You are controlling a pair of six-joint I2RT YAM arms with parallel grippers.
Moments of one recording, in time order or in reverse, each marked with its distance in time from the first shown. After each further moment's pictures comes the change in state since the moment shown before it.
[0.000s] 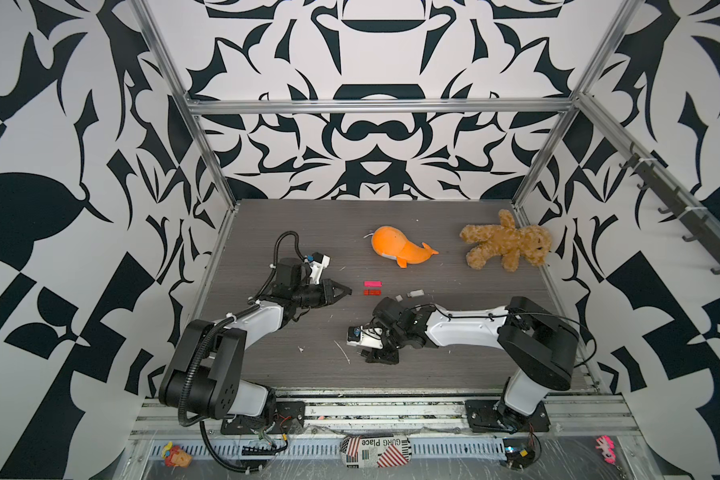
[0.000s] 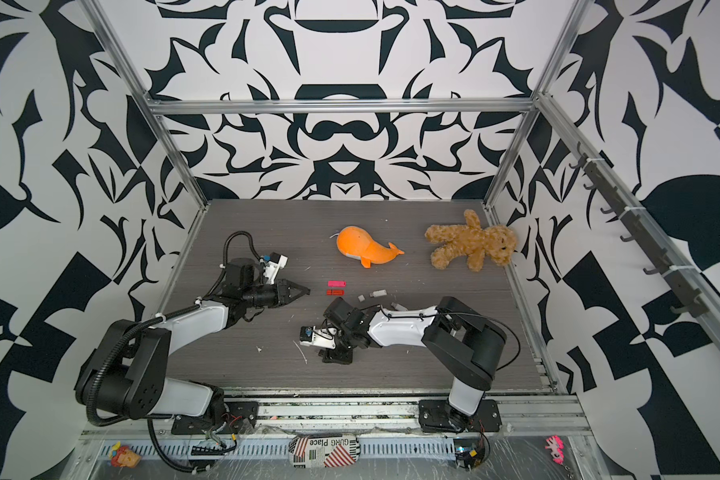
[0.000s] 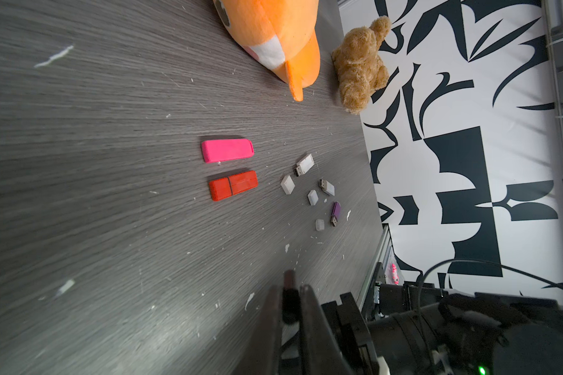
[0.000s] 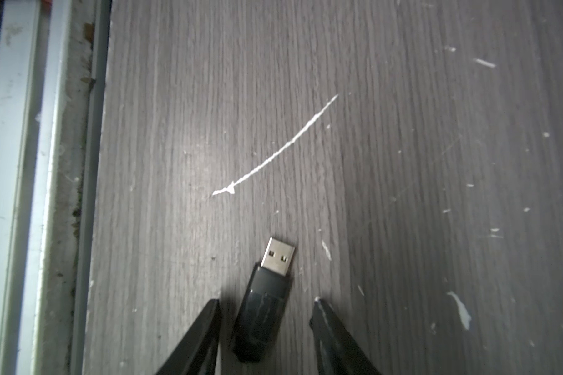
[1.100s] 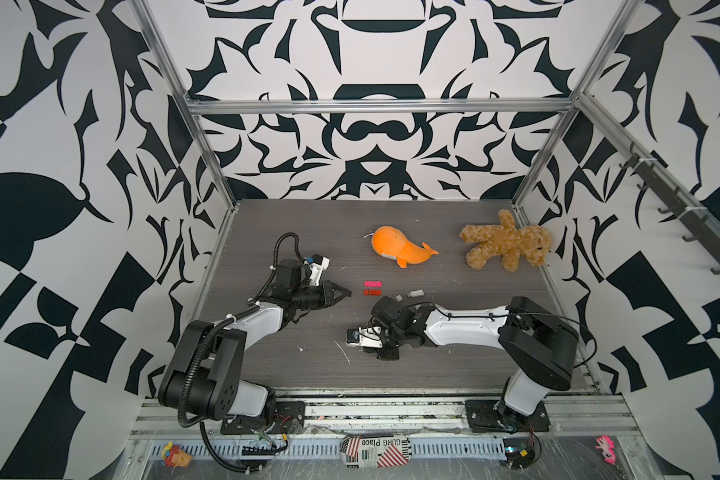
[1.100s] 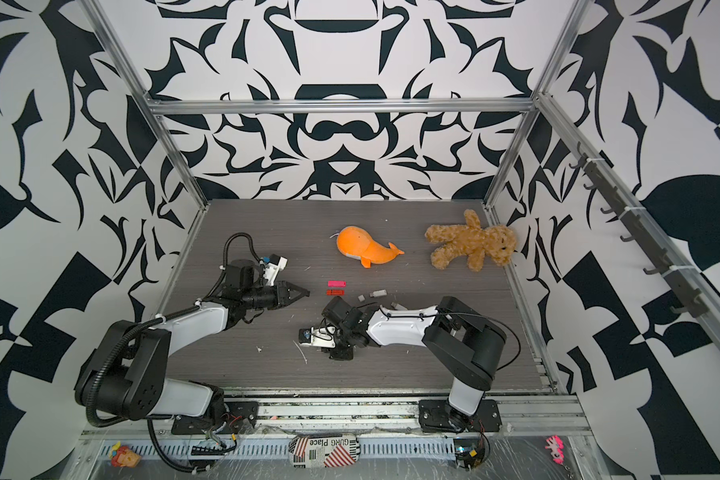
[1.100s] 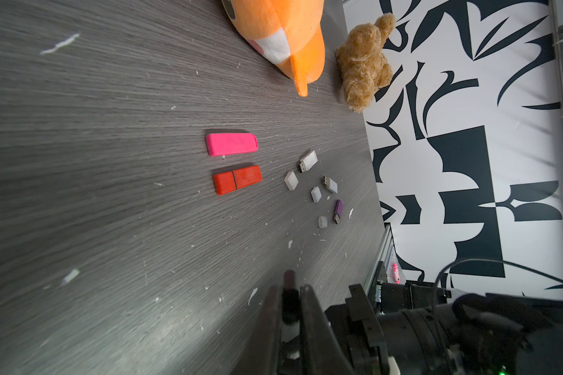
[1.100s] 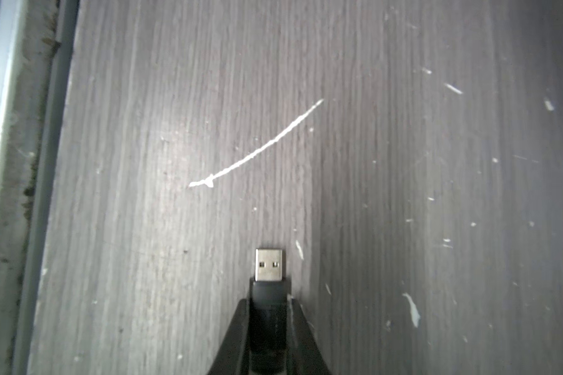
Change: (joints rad) left arm 0.000 0.002 -0.014 0.007 0.000 -0.006; right arm -0.031 -0.019 0.005 -0.003 0.070 -0.127
